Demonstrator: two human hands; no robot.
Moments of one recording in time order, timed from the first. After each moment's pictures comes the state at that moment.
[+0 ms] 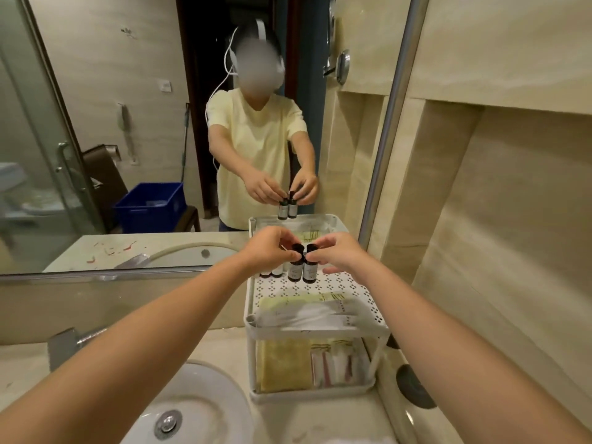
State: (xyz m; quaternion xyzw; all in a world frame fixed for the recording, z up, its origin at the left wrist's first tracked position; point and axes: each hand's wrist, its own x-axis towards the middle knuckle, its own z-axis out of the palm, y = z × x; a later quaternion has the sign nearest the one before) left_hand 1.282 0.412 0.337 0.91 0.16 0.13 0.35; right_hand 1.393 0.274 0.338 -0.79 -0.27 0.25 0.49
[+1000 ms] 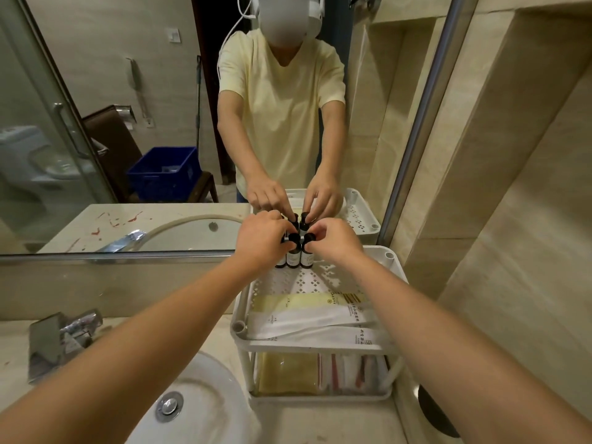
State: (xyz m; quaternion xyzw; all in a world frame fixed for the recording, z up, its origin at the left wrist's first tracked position) left_hand 1.343 0.461 0.274 0.96 0.20 0.18 -0.03; right_hand 1.456 0.342 0.276 -0.86 -0.37 0.13 0.33
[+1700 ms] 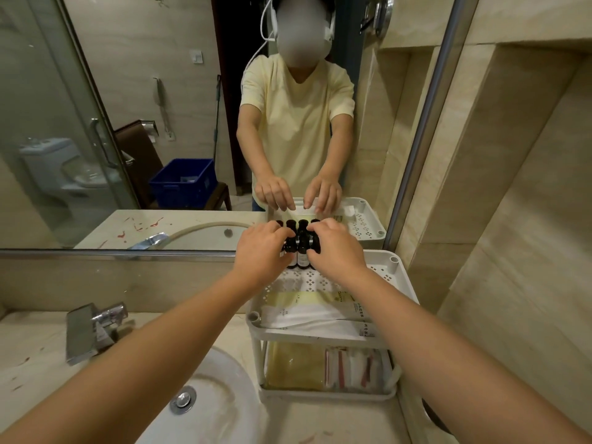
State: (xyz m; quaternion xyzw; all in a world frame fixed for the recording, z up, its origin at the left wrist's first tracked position) left_hand 1.294 0.441 0.272 0.94 0.24 0.23 -0.02; right_hand 1.416 0.327 0.281 -0.85 -0.48 -0.05 0.21
